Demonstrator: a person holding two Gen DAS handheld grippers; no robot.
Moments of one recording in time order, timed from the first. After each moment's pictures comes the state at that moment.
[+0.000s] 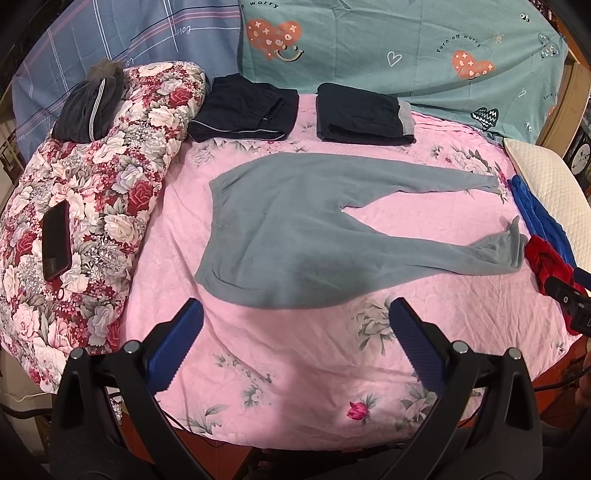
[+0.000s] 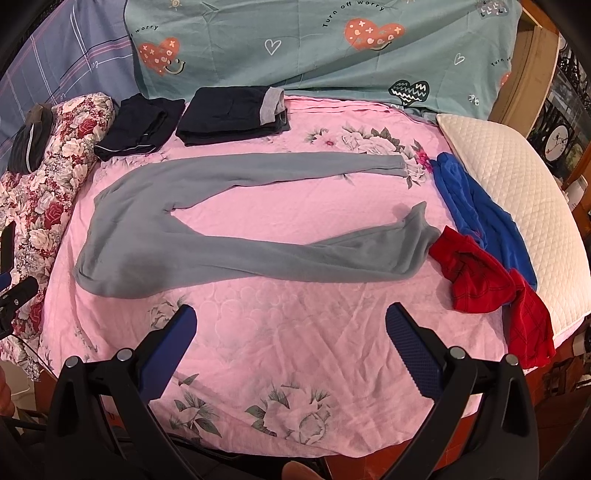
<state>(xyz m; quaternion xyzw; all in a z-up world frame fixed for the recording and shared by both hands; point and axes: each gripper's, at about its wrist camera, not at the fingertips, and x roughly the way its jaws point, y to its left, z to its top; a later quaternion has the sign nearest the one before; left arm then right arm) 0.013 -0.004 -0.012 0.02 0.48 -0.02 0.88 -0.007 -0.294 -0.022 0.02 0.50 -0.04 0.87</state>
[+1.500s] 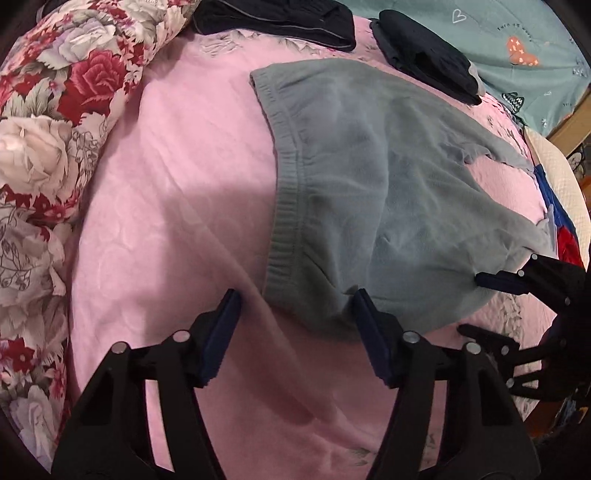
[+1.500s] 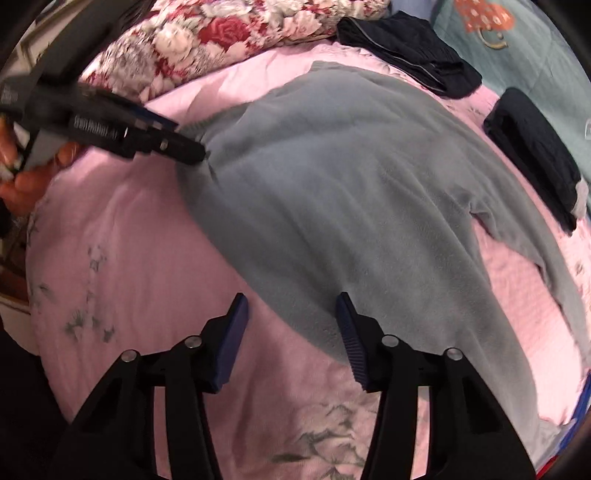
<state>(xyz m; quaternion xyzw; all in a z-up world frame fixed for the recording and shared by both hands) 0.129 0.157 -0.197 -0.05 0.55 -0.11 0.82 0.079 -0.054 -0.192 -0.20 0.50 0.31 0.78</state>
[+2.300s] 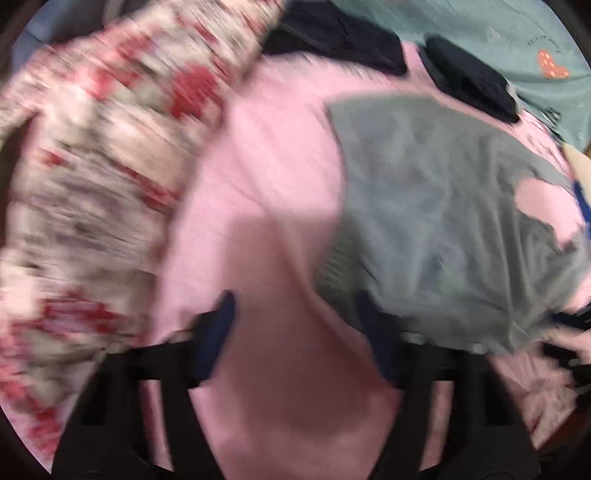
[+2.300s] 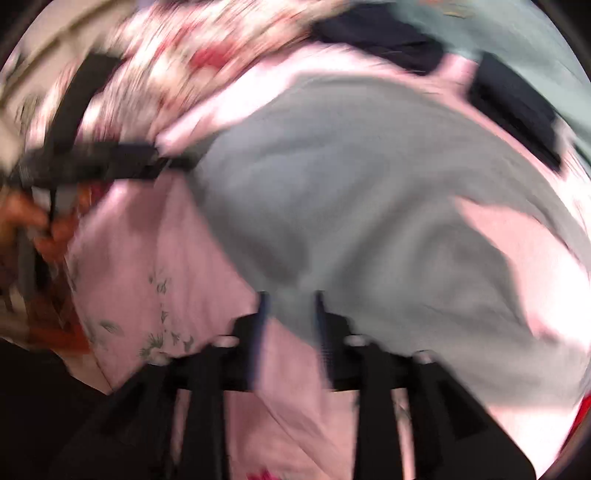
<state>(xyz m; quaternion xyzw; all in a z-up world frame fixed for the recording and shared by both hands) 0.101 0.191 -0.165 -0.01 0.51 0.01 0.86 0.058 -0.066 -0.147 -0.09 0.52 0.26 0.81</state>
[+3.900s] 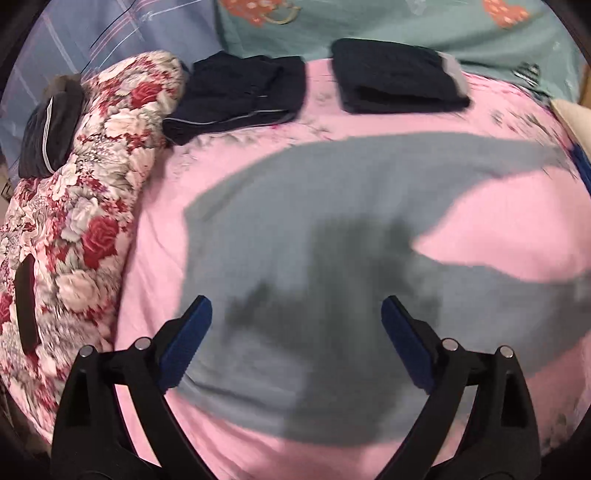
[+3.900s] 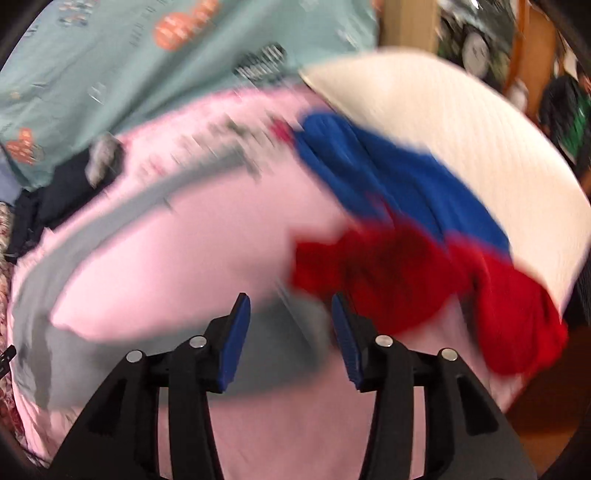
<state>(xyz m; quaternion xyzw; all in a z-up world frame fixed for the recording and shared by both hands) 0.160 0.002 -0.122 0.10 0.50 0.02 0.86 0.032 -0.513 -0.092 0.14 0.45 -0.18 0.87</state>
